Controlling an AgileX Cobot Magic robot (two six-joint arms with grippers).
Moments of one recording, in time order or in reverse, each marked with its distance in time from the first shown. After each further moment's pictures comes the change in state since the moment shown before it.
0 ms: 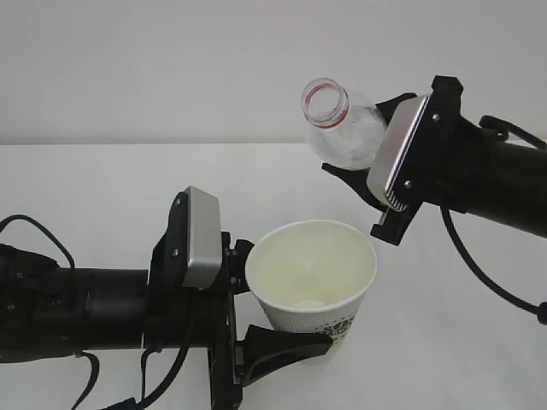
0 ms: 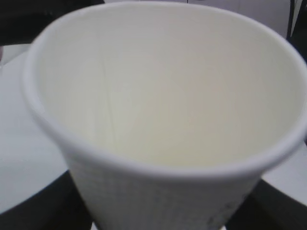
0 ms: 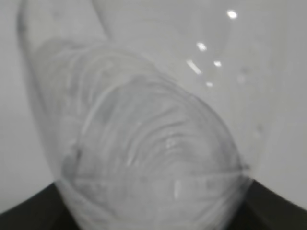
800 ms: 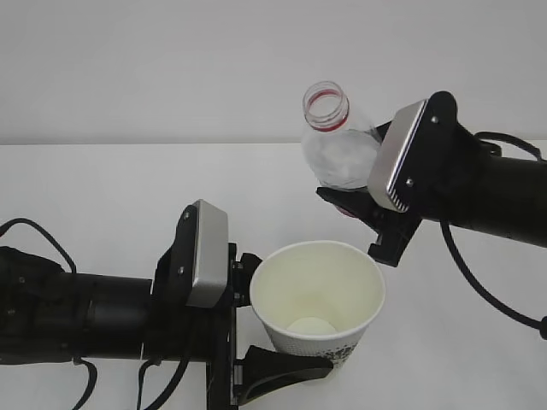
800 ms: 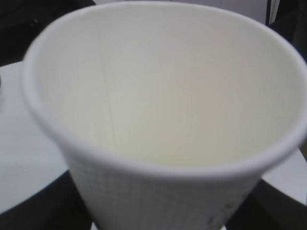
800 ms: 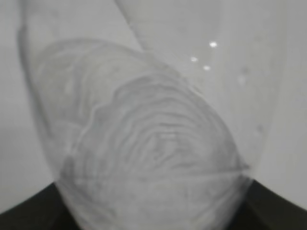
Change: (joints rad) left arm -0.011 0.000 0.000 0.057 0.026 0.002; right arm 0.000 0.000 0.004 -0.149 0.057 0.273
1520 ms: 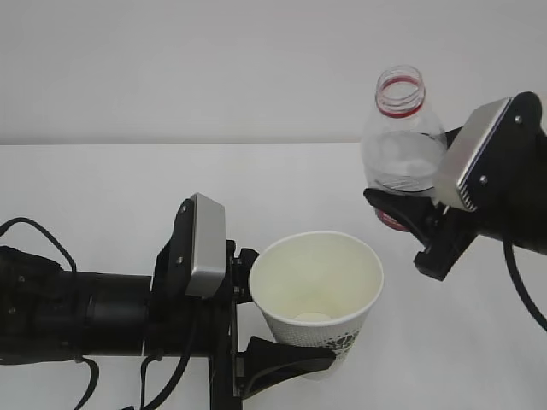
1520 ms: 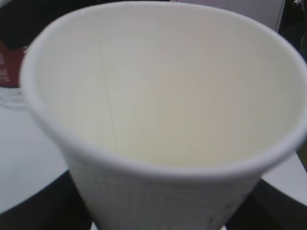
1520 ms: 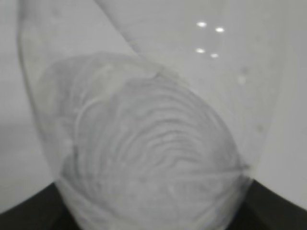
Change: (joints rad) left arm 0.000 0.000 0.000 -0.025 -0.015 -0.029; right arm -0.073 -0.146 0.139 0.028 0.002 0.112
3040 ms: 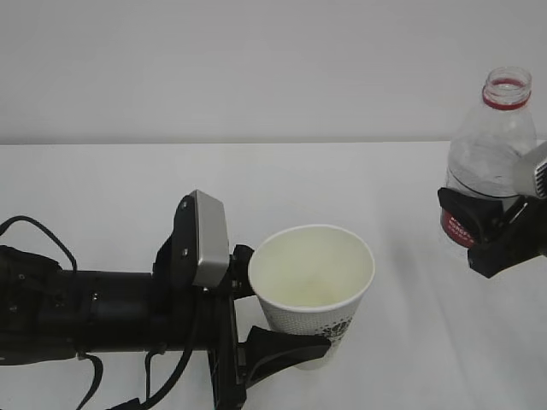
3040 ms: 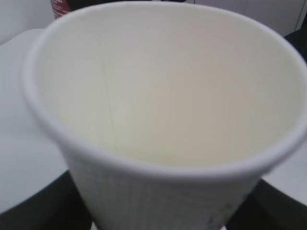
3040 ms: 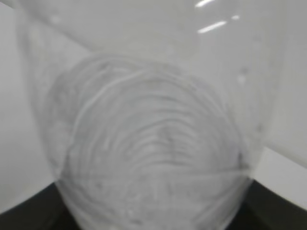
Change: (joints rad) left arm 0.000 0.000 0.000 -0.056 0.047 -0.011; right arm -0.177 -0.009 0.161 0.282 -0.104 -0.016
